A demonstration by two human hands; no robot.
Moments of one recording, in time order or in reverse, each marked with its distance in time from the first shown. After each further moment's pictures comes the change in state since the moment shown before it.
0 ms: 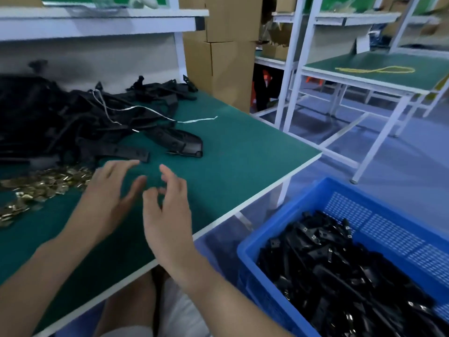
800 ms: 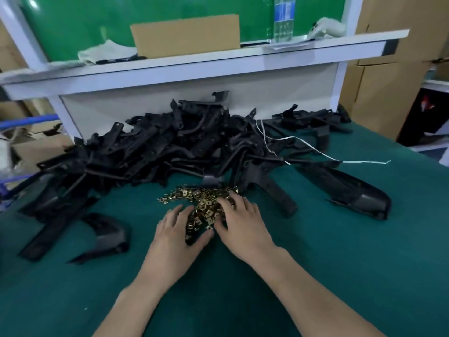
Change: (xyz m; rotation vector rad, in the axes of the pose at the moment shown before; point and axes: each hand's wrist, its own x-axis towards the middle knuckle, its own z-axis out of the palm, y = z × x) left_hand -0.045 -0.169 -0.066 0.105 0.043 -0.511; right_hand 0.117 -0.027 0.182 -0.685 -0.399 -0.448
